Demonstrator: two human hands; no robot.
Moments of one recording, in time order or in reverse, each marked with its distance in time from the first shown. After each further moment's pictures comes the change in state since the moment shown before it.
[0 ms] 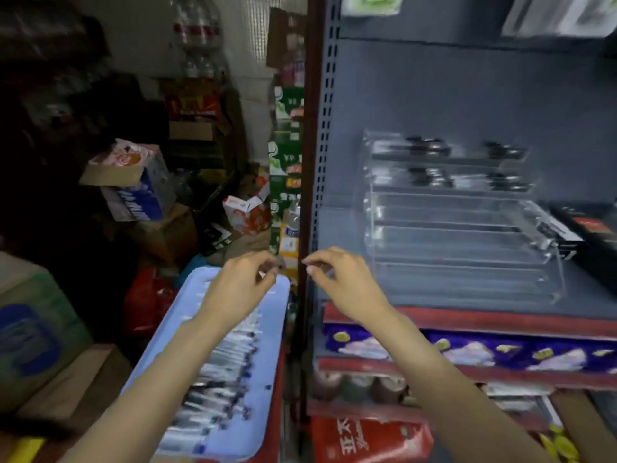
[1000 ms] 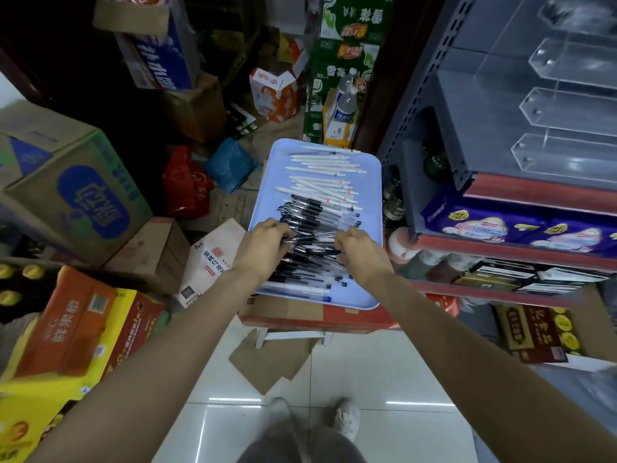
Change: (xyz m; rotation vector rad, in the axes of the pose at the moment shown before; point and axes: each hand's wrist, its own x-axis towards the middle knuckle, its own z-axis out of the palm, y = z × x) left_hand -0.139 -0.238 0.012 0.085 -0.308 -0.133; right_hand -0.057 -0.067 0.250 -0.462 -0.466 0.261
